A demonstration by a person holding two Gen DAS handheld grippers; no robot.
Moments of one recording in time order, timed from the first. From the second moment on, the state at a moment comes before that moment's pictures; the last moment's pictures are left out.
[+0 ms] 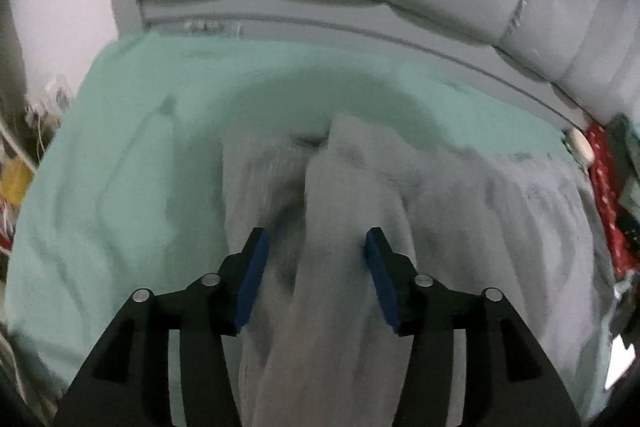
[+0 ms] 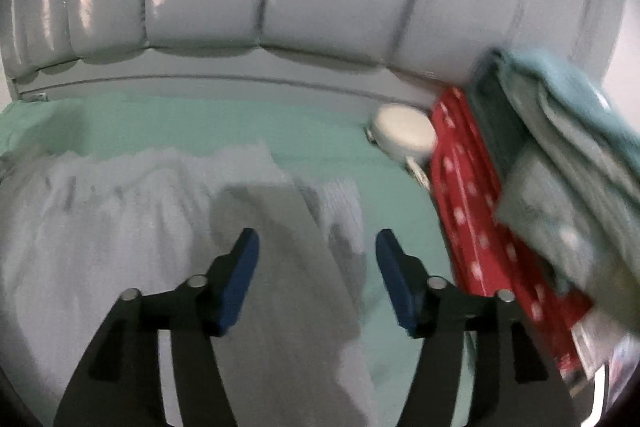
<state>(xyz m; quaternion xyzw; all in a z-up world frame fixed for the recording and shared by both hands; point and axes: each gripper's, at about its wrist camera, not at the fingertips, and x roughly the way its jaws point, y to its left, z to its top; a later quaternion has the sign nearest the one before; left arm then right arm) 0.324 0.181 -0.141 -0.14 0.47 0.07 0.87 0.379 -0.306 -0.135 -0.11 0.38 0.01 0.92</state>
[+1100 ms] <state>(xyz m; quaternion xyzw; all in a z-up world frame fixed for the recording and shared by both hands) 0.252 0.133 -0.196 -0.10 0.56 0.08 0.82 0.319 -0.375 -0.210 0.07 0.50 0.04 0.86</state>
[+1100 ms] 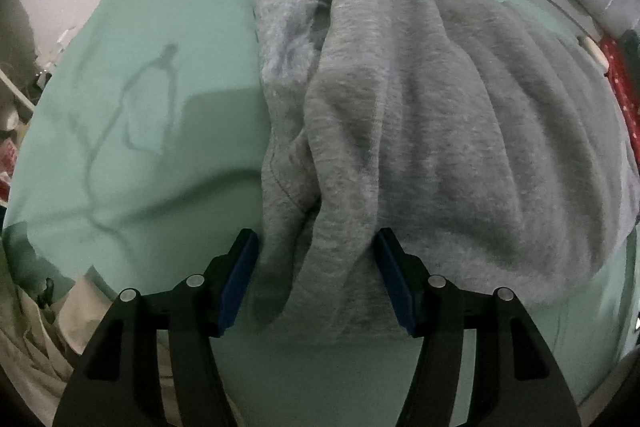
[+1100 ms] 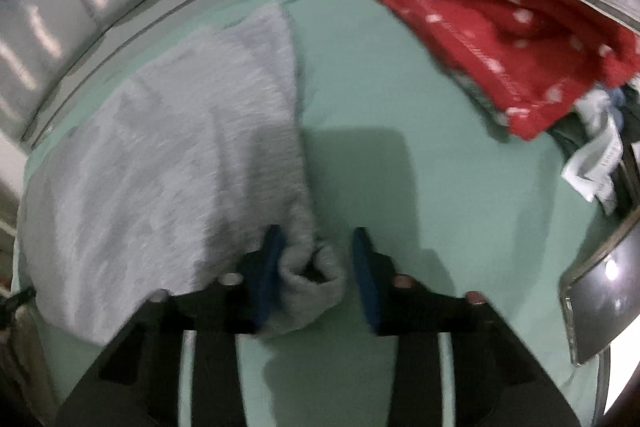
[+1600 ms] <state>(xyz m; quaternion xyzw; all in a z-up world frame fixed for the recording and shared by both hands) 0.175 0.119 -0.132 -0.01 0.61 -0.09 0.79 0.233 -0.372 -0.138 -0.11 0.48 0.08 0.87</state>
